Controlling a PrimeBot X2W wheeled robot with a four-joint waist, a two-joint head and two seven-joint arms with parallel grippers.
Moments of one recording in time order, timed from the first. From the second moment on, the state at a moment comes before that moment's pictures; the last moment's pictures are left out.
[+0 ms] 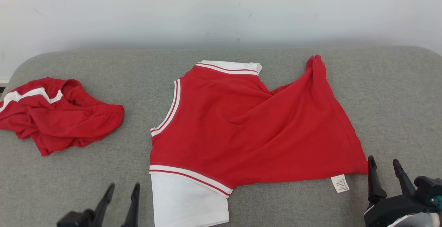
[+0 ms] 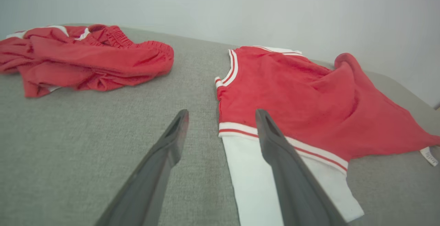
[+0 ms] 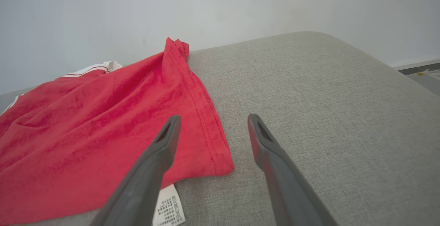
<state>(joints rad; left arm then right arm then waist) -0.08 0.43 -0.45 0.14 -0.72 0.09 -0.26 -0.09 -0.16 -0.20 0.34 0.25 0.13 -0.14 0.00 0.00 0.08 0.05</state>
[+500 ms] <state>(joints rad) -0.05 0.29 -0.52 0.42 -0.71 0.01 -0.25 -0.19 -0.19 -0.21 0.55 0.23 0.13 -0.15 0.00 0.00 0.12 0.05</state>
